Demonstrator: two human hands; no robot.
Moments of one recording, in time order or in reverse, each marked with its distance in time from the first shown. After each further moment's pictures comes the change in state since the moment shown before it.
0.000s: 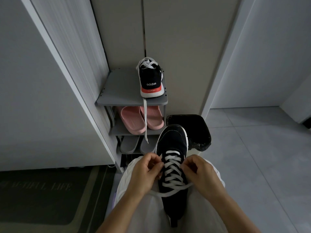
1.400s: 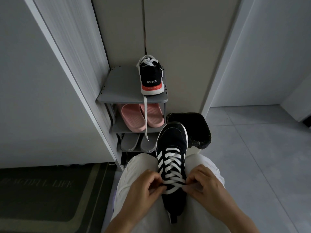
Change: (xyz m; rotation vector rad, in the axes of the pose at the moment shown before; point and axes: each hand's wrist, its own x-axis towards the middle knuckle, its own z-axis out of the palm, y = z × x) left_hand -0.039 -0.036 -0.002 0.235 -0.085 0.281; right_hand -0.023 0.050 0.013 0.049 -0.037 -0.343
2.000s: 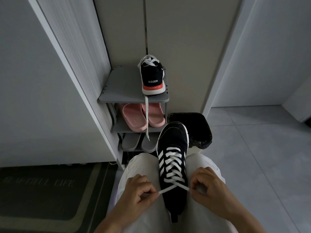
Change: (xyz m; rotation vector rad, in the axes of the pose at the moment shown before) left_hand -0.016 -0.016 -0.020 0.107 -0.109 0.056; right_hand -0.003 0.010 -0.006 -0.002 -0.053 -0.063
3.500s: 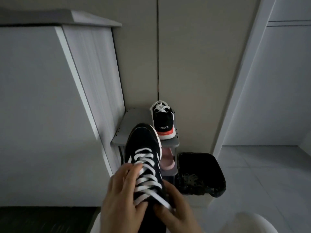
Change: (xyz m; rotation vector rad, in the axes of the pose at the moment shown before) left_hand 0.060 0.073 -0.089 0.489 0.692 0.124; right_hand 0.092 -0.100 0.026 0.559 0.028 0.129
